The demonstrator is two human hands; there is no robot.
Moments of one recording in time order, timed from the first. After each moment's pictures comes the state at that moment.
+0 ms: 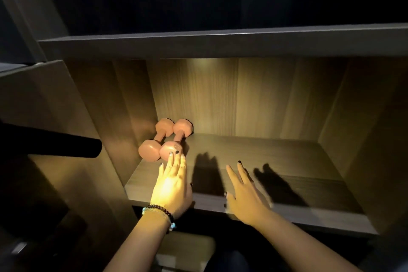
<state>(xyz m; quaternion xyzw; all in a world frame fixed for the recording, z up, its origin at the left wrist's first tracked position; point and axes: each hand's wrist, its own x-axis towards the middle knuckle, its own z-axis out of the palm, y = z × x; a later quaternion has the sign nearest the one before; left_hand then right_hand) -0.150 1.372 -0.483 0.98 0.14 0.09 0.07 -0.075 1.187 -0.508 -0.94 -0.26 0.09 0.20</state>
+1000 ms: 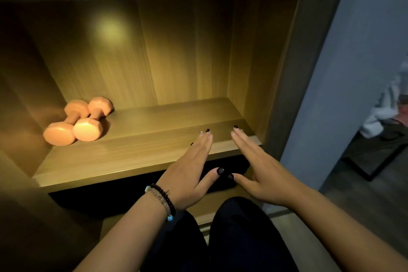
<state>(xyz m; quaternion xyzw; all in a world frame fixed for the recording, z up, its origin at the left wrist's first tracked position) -0.204 1.185 -0.492 0.93 -0.29 0.06 0.21 -0.203 0.966 -0.484 -0.93 -0.28 -0.03 0.23</state>
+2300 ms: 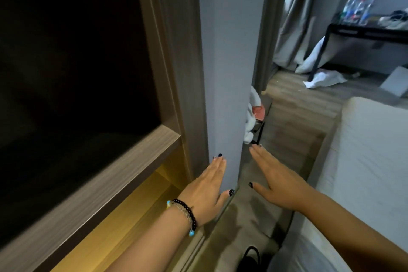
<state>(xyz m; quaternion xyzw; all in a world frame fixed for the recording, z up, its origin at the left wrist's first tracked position) -0.092 1.014 -0.210 0.81 -0.56 -0.15 0.11 -0.221 0.829 -0.213 -0.98 0.14 0.01 0.17</state>
